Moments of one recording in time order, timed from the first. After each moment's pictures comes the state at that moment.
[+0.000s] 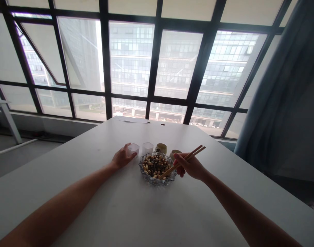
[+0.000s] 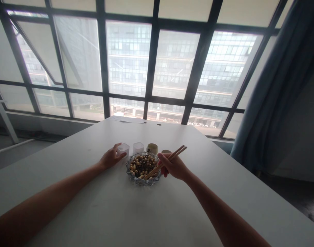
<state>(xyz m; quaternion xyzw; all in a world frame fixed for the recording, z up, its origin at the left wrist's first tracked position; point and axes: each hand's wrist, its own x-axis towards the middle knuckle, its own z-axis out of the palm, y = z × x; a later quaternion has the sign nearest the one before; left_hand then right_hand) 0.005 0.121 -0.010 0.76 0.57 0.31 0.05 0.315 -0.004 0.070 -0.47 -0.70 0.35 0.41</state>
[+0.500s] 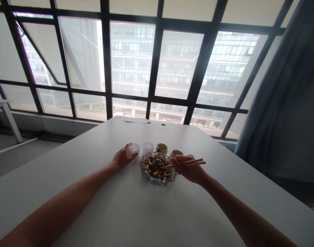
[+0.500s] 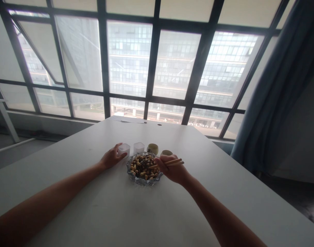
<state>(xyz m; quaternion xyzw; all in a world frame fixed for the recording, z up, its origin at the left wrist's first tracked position) 0.004 0.121 -0.011 0.77 0.56 0.32 0.04 0.312 -0.010 0.070 -0.42 -0.81 0.17 0.37</state>
